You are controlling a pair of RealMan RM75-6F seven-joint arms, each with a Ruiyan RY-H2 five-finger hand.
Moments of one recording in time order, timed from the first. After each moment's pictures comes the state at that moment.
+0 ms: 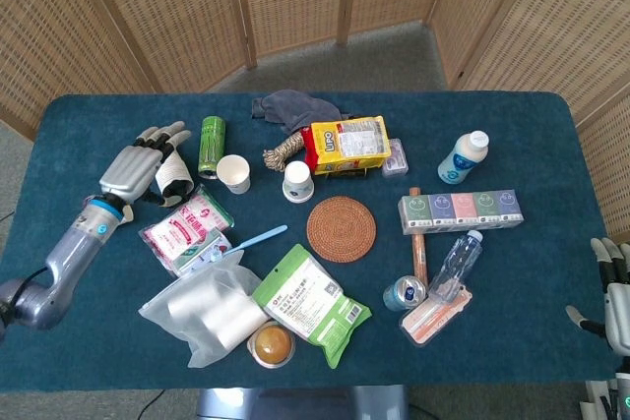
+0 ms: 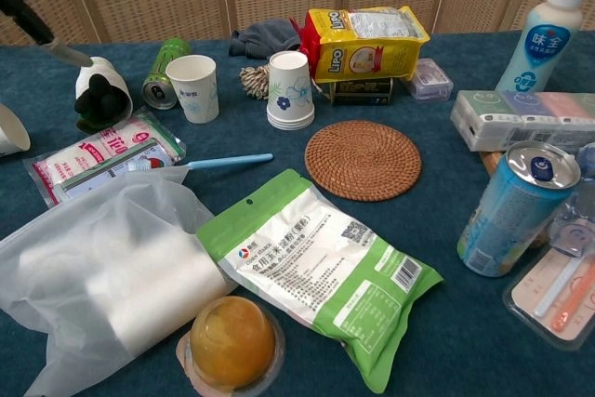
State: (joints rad) left arm -0.74 -1.28 -0.27 -1.31 1.28 0.74 -0.11; right arm 0.01 -1.15 0.10 -1.50 -1.39 1.50 -0.06
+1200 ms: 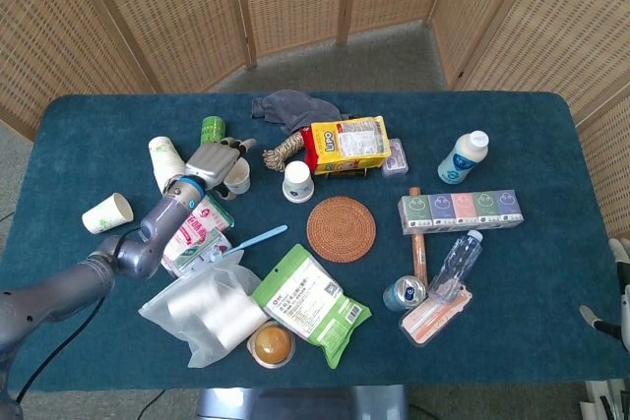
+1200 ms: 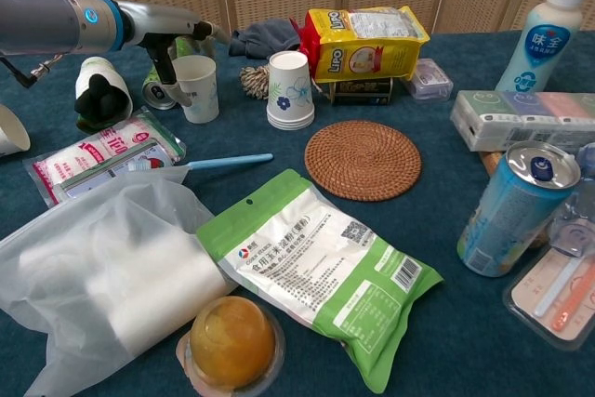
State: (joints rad) left arm -1.09 -1.59 -0.19 -0.96 0.93 0.49 0.21; right arm 0.00 -1.15 0.11 -1.46 -1.37 1.51 -0.02
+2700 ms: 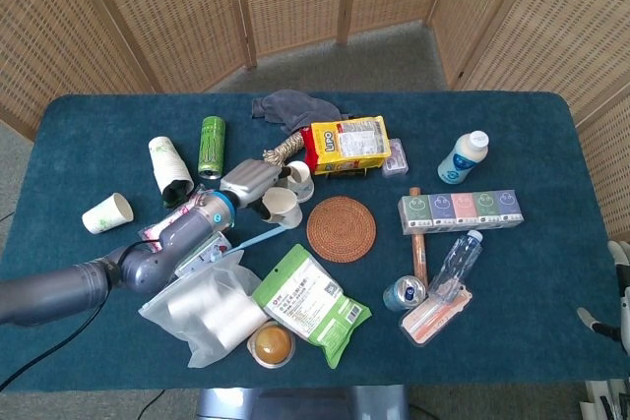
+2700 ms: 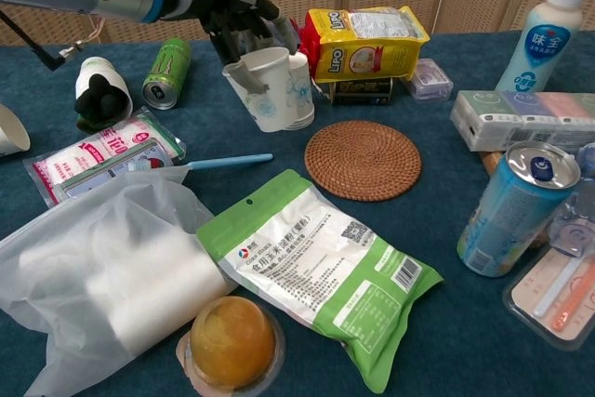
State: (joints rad) left arm -1.18 -1.41 -0.24 -1.40 0.73 0.47 0.17; right arm -0.02 -1.15 0.11 -1.45 -1.37 1.51 0.03
